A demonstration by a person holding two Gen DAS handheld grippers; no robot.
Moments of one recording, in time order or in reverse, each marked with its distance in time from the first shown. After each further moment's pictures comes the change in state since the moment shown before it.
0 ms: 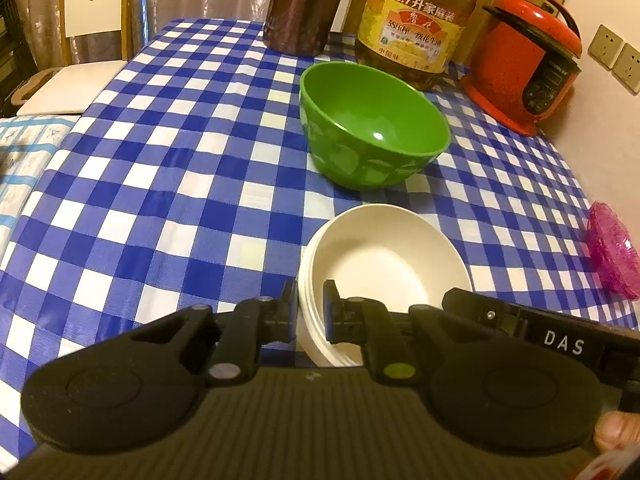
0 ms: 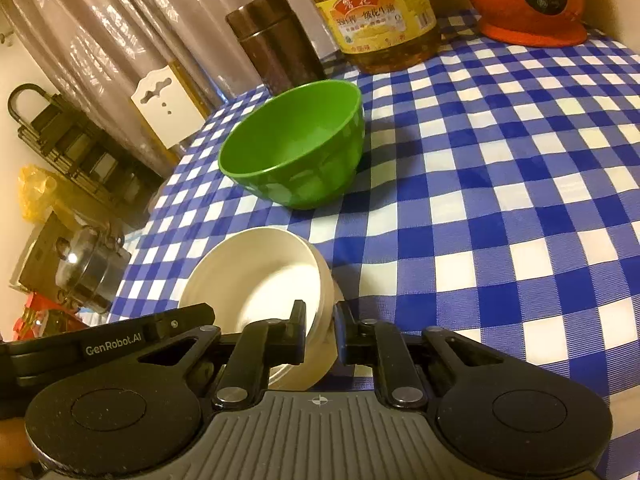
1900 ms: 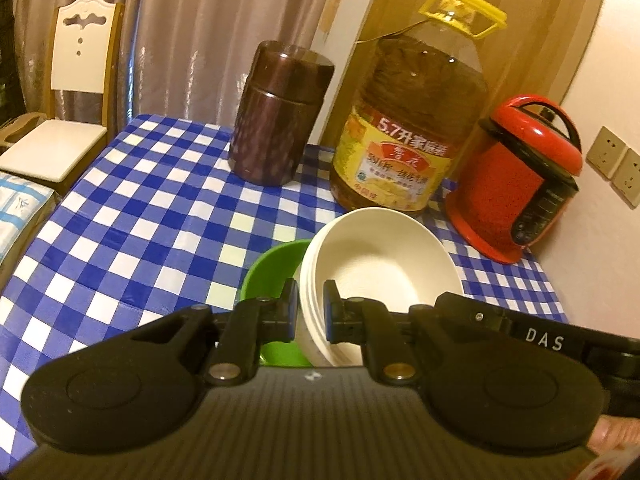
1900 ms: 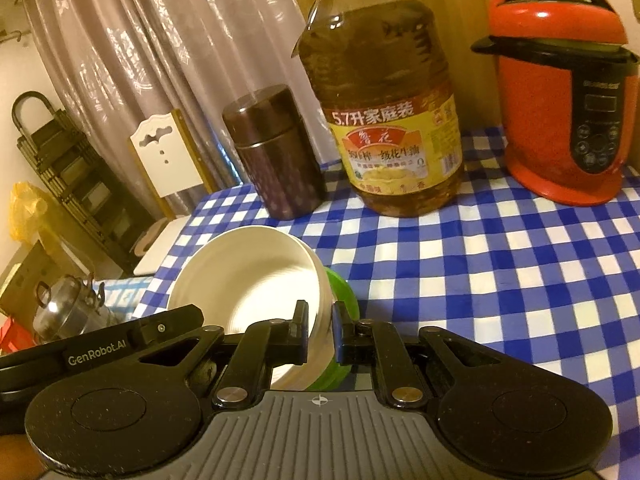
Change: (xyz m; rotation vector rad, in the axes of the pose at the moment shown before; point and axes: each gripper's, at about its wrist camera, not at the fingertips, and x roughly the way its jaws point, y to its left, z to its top) left arm 0.030 -0.019 0.124 -0.063 -0.224 -0.068; right arm 0.021 0.007 0.139 -0.134 -0.145 -0.038
